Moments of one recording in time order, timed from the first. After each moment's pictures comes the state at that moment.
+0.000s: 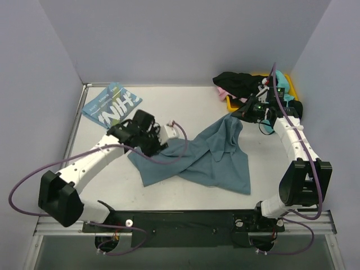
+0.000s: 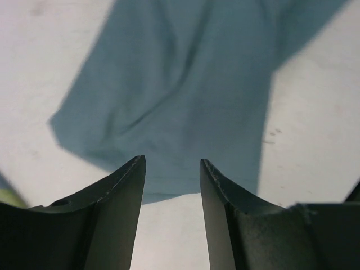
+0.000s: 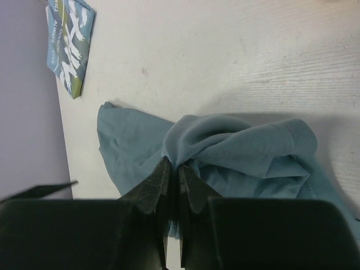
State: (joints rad) left arm -0.50 1.42 1.22 -0.74 0.20 0.57; right arm -0.03 1.52 1.24 -0.47 -0.54 0.51
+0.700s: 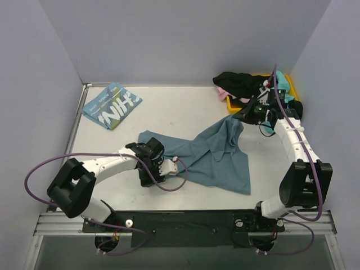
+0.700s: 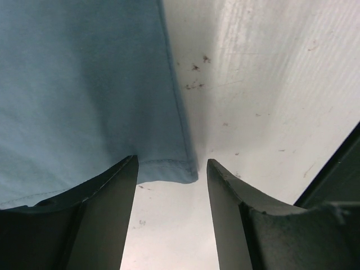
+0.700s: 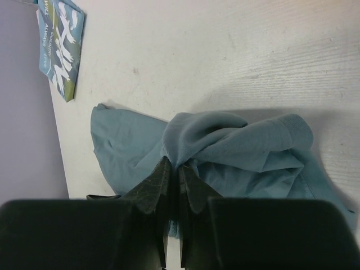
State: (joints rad) left arm -0.71 1.48 0.84 -0.75 0.15 0.66; right arm -0.05 1.50 1.22 -0.48 -0.51 0.51
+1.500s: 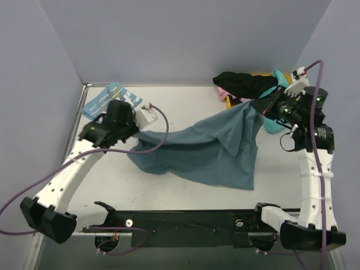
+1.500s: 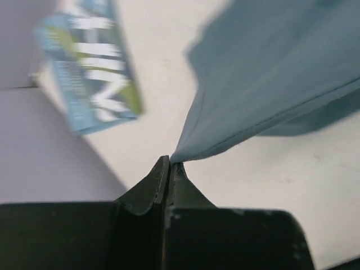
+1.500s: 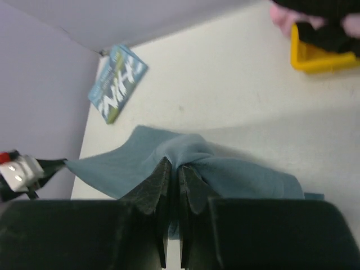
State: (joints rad) left arm -0.53 1.26 1.17 -0.88 -0.13 0.61; right arm -0.10 1.15 1.31 -0.63 -0.49 0.48
